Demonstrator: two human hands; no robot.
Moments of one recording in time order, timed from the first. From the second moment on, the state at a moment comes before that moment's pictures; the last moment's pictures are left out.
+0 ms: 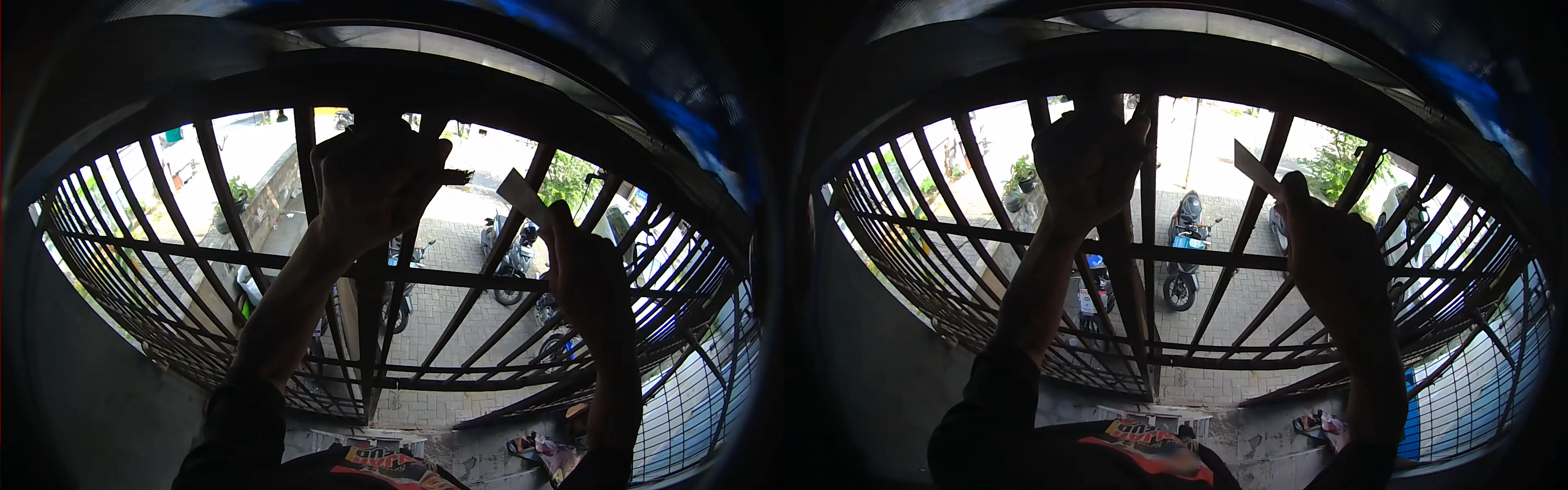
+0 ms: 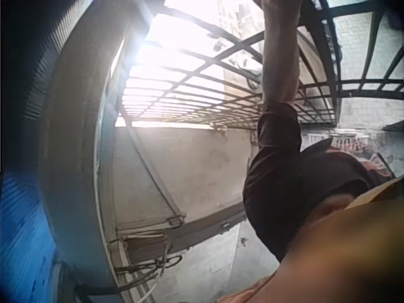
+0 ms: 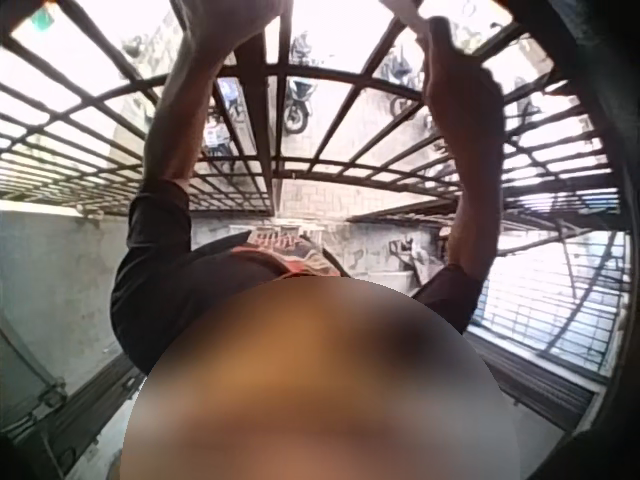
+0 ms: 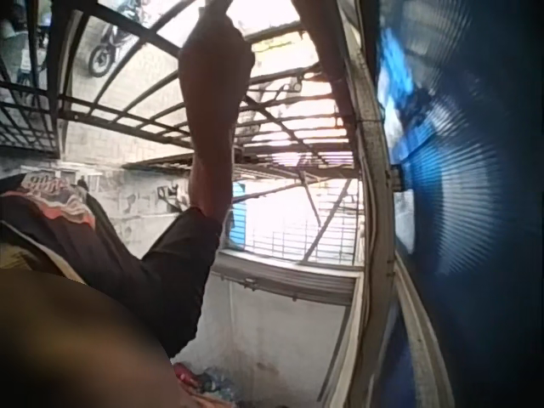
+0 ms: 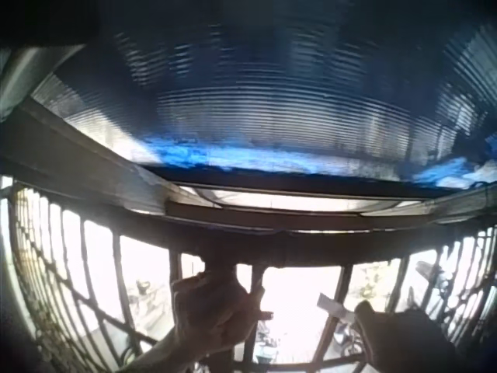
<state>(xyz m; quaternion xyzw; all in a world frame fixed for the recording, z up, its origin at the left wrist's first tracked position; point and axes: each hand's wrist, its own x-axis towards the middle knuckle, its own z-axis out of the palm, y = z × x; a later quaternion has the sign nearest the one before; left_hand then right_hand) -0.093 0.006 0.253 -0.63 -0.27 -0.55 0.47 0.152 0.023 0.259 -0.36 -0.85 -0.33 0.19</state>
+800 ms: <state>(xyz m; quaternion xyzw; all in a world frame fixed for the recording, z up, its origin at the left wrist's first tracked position) -0.117 0.005 0.239 -0.65 -0.31 -0.48 0.50 0.117 0.016 0.267 -0.21 -0.82 -0.28 0.45</state>
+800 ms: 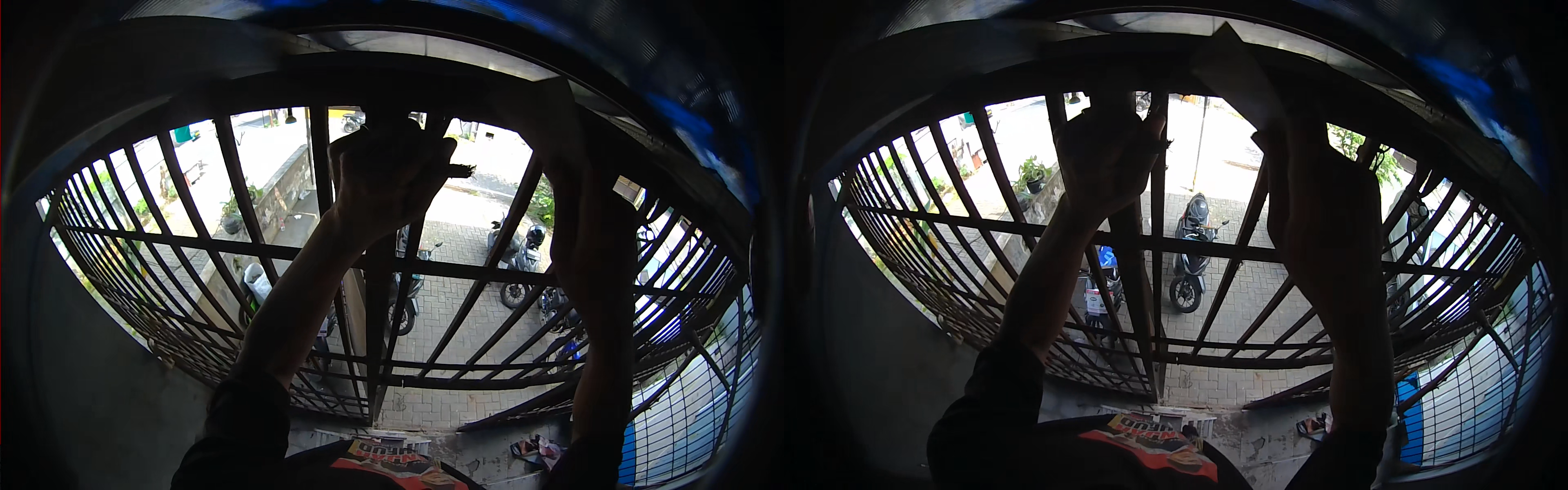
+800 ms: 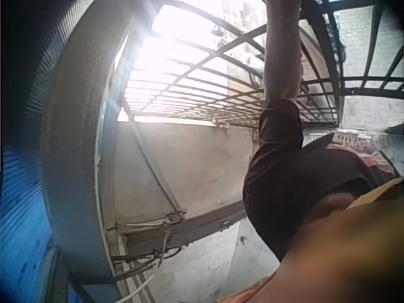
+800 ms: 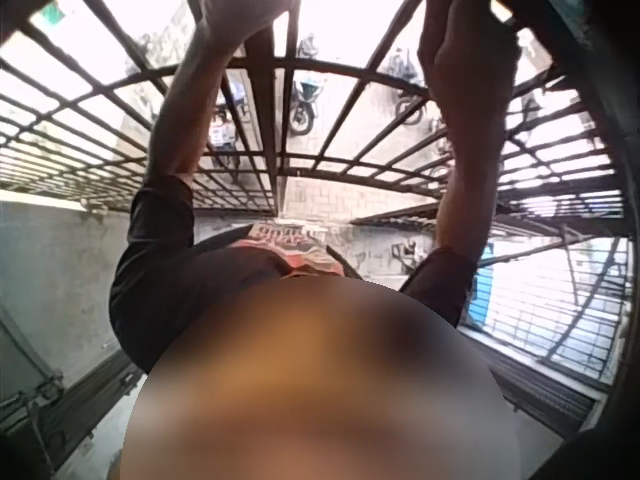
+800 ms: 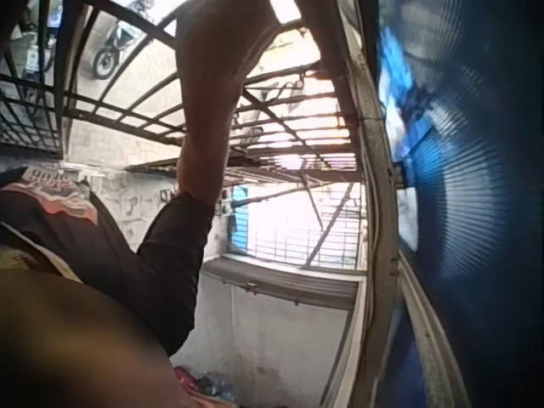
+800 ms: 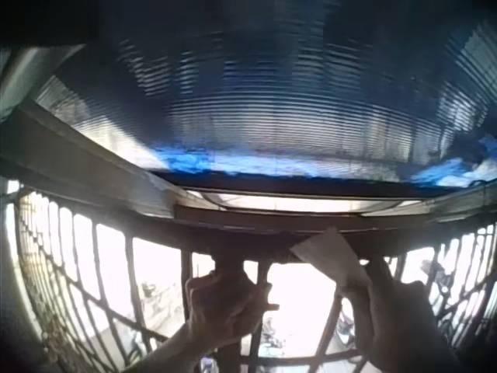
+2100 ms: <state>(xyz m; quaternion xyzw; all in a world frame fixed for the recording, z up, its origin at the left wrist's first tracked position) -0.091 0.012 0.238 -0.60 -0.32 -0.52 0.52 0.115 0.043 0.268 -0.31 -0.82 -0.21 0.43</state>
